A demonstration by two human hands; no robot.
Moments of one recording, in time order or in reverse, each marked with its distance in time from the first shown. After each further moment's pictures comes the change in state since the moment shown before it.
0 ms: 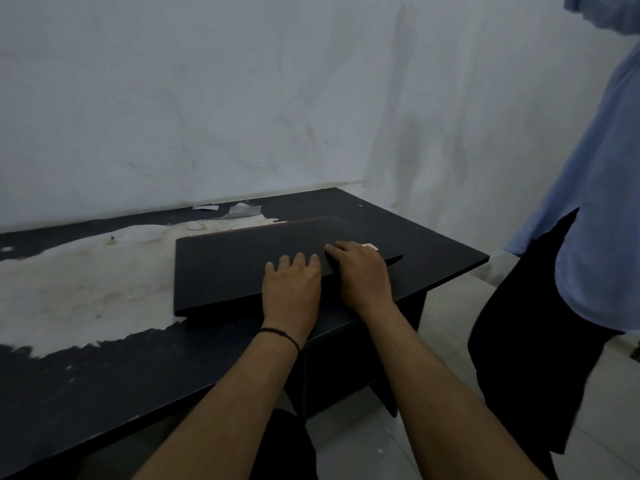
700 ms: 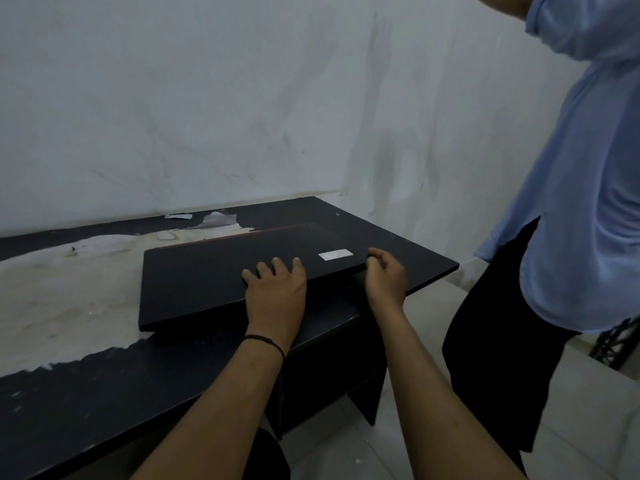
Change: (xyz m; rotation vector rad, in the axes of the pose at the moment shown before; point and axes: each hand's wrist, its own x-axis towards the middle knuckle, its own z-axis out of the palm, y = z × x) left_hand 0.015 0.015 0.013 0.076 -0.046 -0.017; right_hand -0.013 0.050 -0.017 0.934 0.311 0.858
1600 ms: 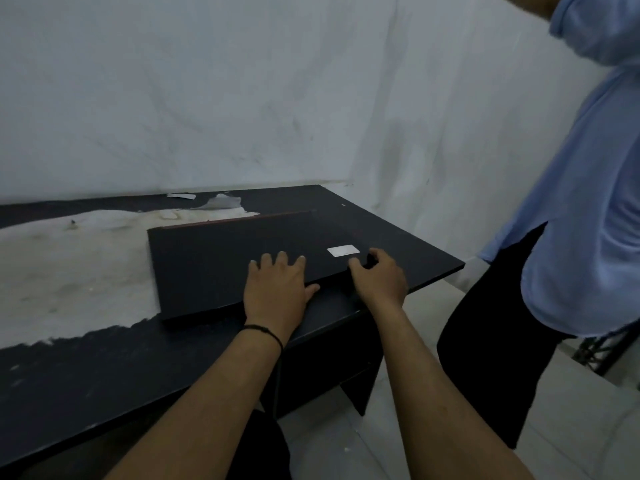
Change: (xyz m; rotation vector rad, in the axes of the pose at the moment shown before) left_hand -0.005 -0.013 0.001 -0.148 -0.043 0.004; right_hand 0.002 0.011 0.014 -0.516 -0.081 -0.118
